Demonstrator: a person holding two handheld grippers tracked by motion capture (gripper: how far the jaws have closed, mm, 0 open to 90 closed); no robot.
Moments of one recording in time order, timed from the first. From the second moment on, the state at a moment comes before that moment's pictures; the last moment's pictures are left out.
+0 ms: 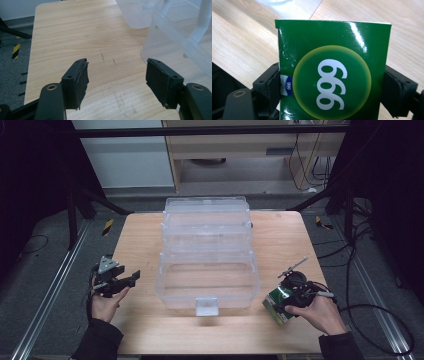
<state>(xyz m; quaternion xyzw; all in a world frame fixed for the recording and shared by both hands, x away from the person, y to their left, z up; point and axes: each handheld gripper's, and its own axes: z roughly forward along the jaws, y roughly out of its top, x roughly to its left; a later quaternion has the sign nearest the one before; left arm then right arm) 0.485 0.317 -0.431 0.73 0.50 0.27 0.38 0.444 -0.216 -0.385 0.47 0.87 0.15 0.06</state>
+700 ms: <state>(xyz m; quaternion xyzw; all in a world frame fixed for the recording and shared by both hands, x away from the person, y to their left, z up) 0.484 0.316 -0.431 0.73 0.50 0.27 0.38 0.455 -0.227 -0.330 0.46 0.86 0.19 0.11</state>
